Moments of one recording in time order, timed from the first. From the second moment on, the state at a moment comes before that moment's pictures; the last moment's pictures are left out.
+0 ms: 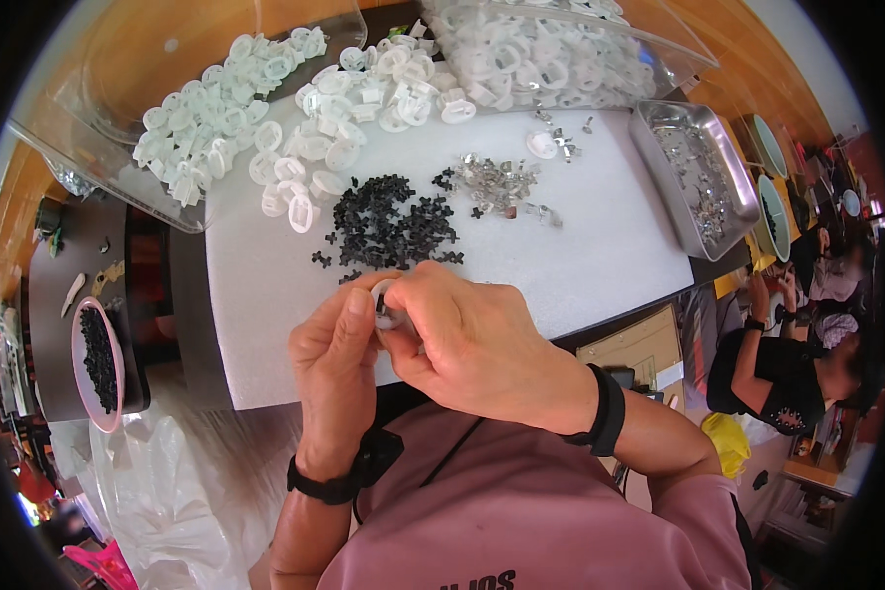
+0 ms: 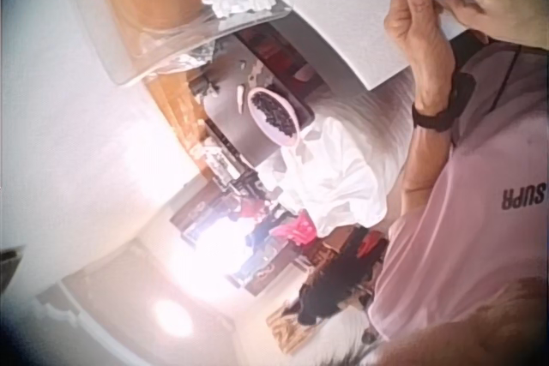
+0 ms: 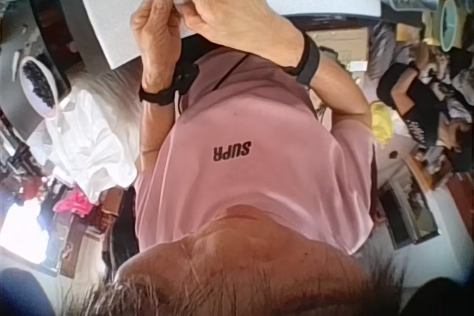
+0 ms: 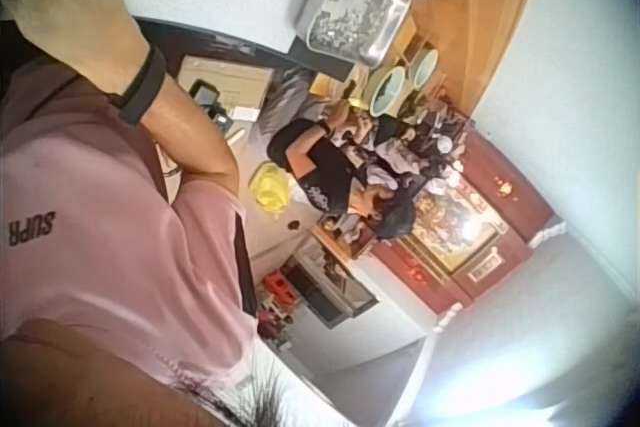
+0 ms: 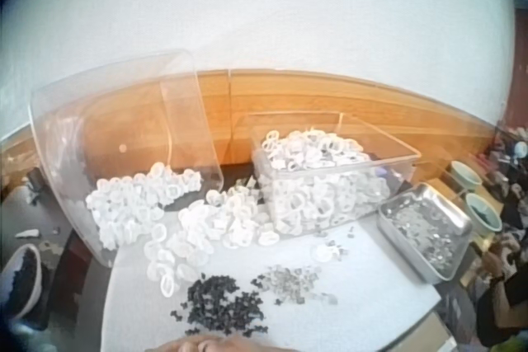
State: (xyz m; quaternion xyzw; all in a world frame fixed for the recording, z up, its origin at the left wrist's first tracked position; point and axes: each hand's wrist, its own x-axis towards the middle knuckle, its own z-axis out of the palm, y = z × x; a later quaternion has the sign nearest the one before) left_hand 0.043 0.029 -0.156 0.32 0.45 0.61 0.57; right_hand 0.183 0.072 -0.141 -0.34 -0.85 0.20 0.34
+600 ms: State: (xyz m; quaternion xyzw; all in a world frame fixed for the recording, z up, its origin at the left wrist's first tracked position) left_hand 0.046 0.026 -0.157 0.37 0.53 0.57 0.50; right_hand 0.179 0.067 -0.148 -0.33 -0.85 0.18 0.37
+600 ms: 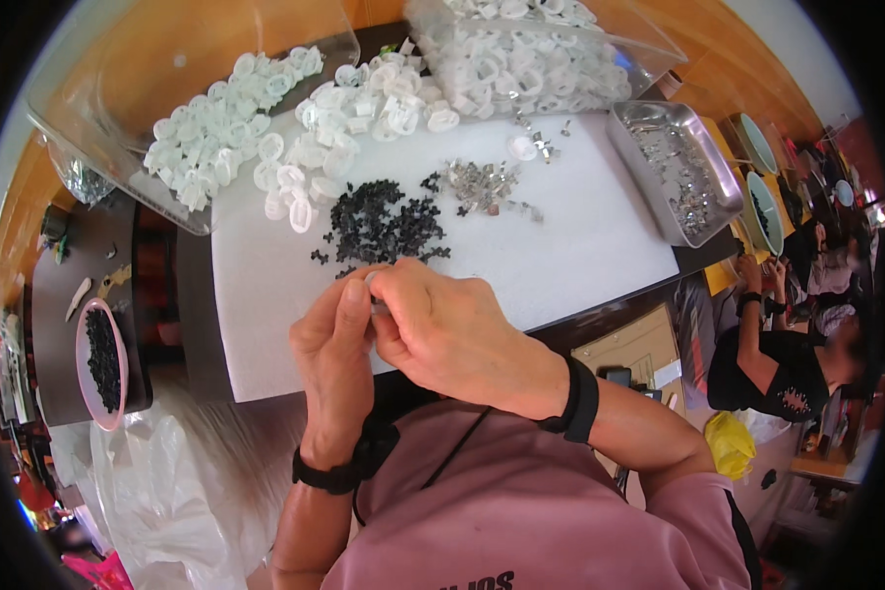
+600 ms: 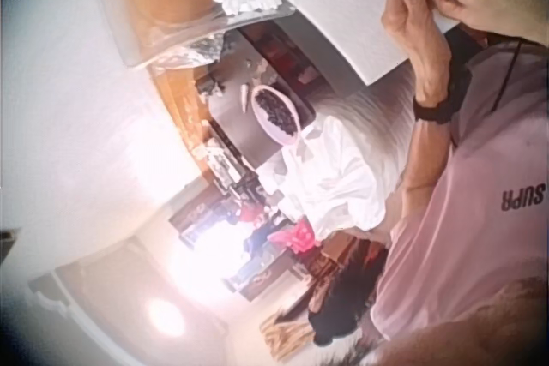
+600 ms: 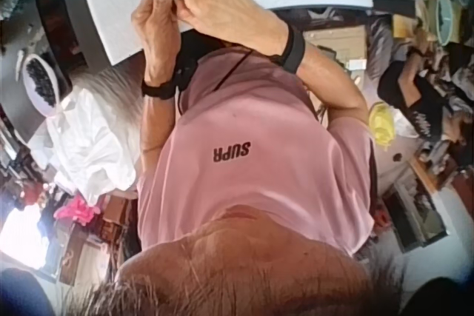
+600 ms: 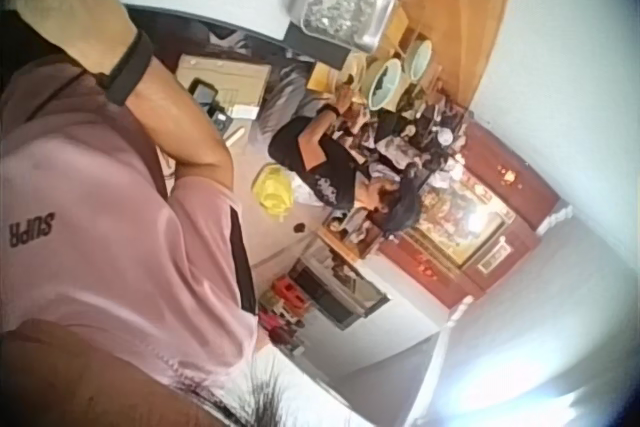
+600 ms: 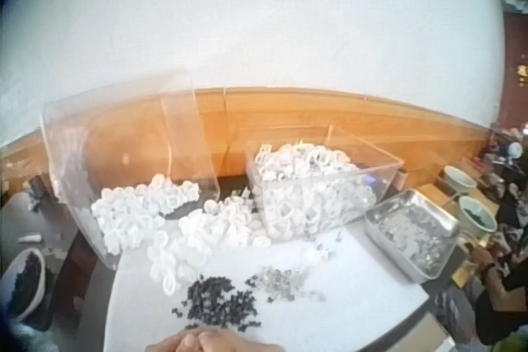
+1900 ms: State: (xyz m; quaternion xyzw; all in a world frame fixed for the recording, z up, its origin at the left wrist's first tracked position) left_hand 0.035 0.025 -0.159 0.33 0.41 0.58 0.62; right_hand 0.194 0.100 -0.122 -0.35 -0.64 0.66 0.19
